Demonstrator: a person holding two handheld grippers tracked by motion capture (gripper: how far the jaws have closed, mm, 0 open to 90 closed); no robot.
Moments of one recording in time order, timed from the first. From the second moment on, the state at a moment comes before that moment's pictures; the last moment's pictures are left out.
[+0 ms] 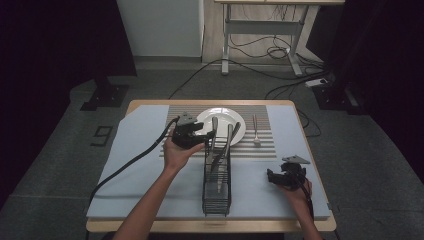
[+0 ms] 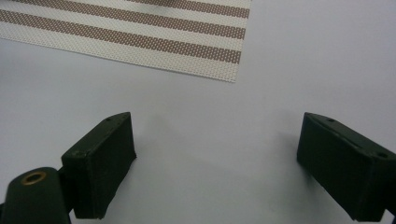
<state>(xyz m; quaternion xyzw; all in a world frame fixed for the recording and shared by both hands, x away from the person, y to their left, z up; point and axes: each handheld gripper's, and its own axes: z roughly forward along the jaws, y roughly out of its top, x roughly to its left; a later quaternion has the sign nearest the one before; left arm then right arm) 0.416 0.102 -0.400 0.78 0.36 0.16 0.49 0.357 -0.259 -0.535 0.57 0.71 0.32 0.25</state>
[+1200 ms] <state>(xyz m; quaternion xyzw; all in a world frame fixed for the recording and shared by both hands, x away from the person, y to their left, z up) 0.423 0.091 -0.410 0.78 0.34 0.10 0.52 0.357 -0.260 -0.535 0.57 0.71 0.32 0.25</state>
